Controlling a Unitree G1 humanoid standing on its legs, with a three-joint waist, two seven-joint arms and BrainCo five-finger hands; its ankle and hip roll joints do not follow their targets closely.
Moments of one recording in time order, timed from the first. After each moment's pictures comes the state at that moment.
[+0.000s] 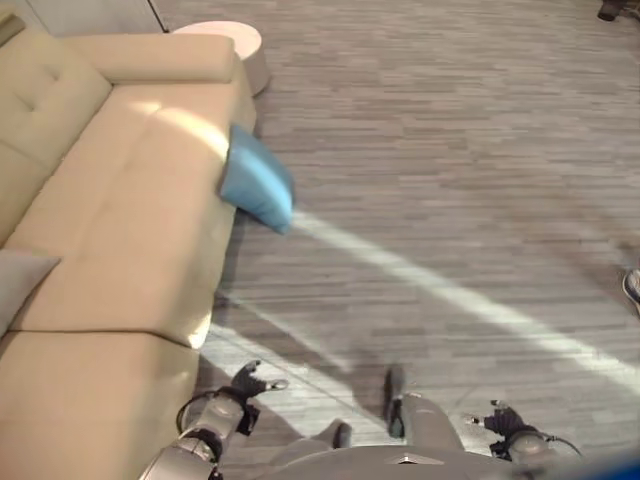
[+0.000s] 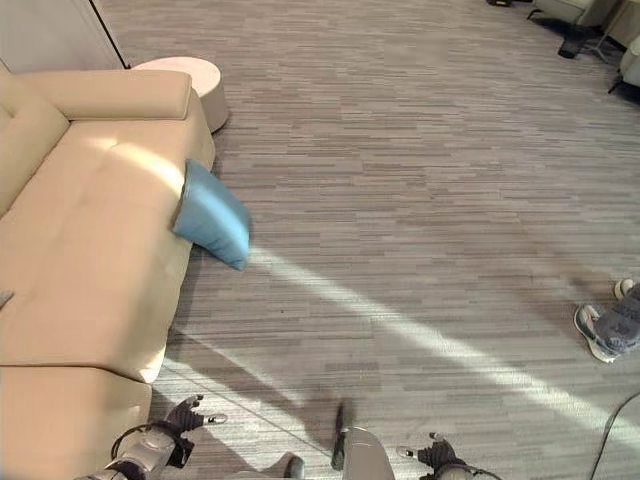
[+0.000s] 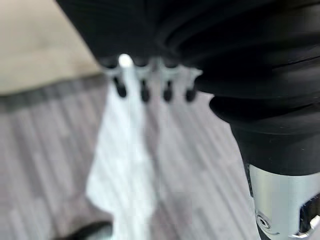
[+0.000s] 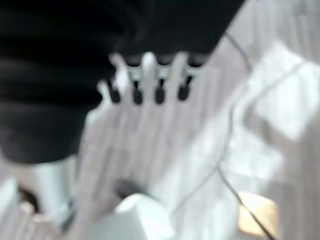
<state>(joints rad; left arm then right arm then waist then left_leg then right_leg) -0.14 0.28 -0.28 1.27 0.01 -0.10 0.05 -0.06 -0.29 0.20 1.29 0.05 -0.06 -0.13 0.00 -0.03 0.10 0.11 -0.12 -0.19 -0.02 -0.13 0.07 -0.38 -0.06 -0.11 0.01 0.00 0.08</state>
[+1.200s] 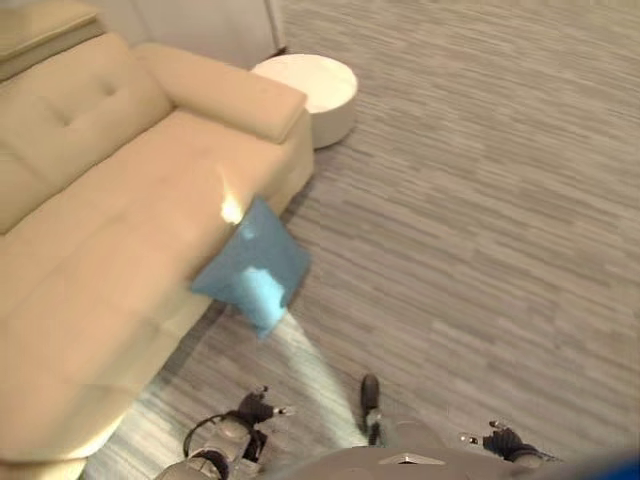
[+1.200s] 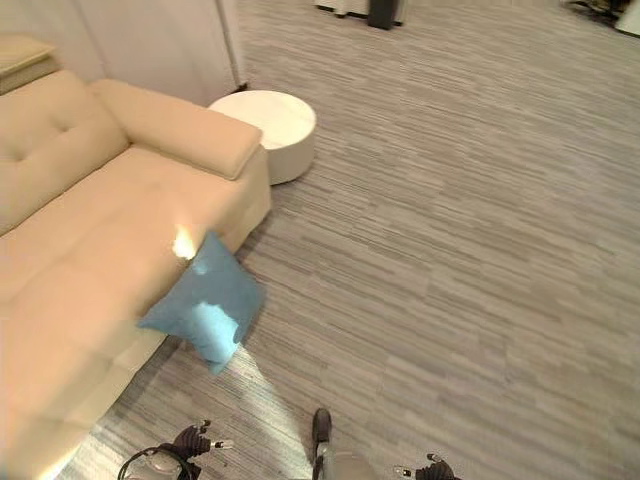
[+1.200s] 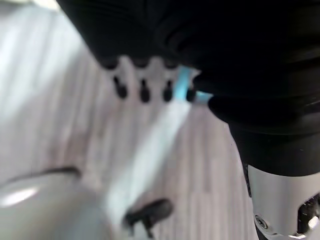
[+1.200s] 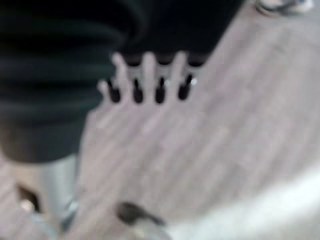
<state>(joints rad) -0.09 0.23 -0.27 1.25 0.01 -0.10 0.05 -0.02 -0.29 0.21 1.26 0.07 -0.08 -0.12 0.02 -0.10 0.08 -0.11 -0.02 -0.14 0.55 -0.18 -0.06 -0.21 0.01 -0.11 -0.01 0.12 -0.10</state>
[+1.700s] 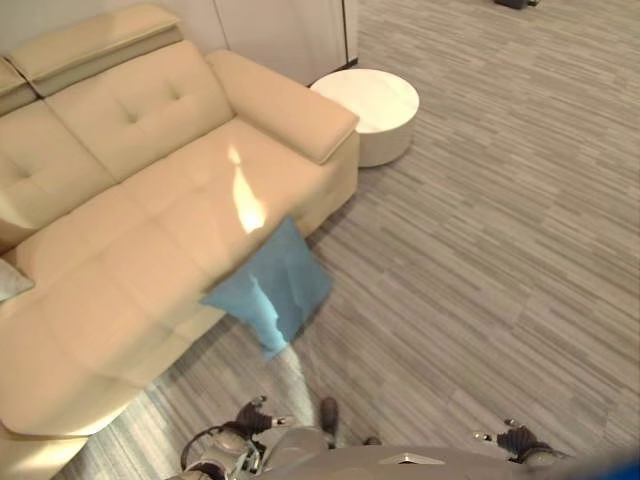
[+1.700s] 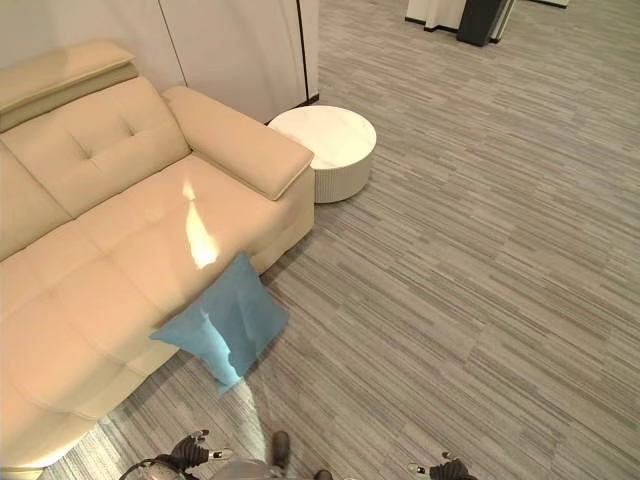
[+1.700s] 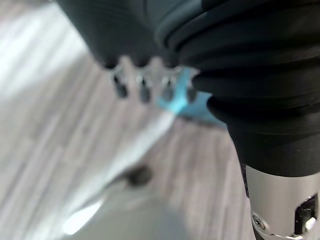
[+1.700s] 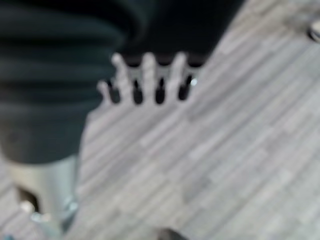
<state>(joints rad) -0.07 0.24 -0.27 1.24 0.01 -0.10 0.05 -0.03 -0.32 0.21 1.28 0.07 -0.07 -0.12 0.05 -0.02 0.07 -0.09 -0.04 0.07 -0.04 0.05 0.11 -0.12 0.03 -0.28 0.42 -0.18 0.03</state>
